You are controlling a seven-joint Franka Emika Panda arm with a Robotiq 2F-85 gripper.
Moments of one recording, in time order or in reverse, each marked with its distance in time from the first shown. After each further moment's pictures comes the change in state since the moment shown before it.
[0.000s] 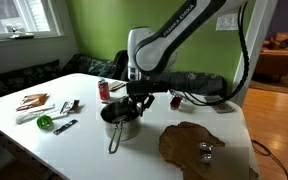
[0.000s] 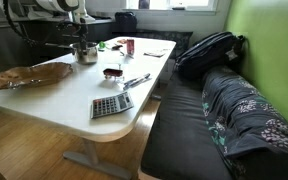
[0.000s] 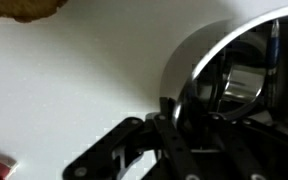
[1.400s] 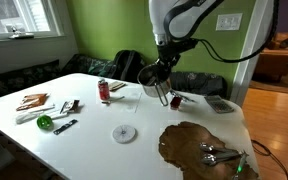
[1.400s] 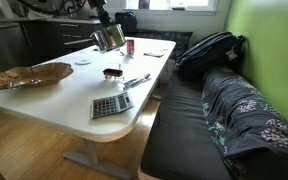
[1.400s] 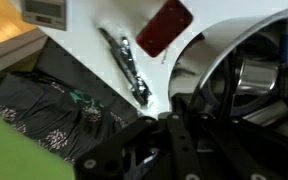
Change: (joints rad) arm -0.002 -0.285 -0.243 -0.131 -0.421 -0.210 -0.006
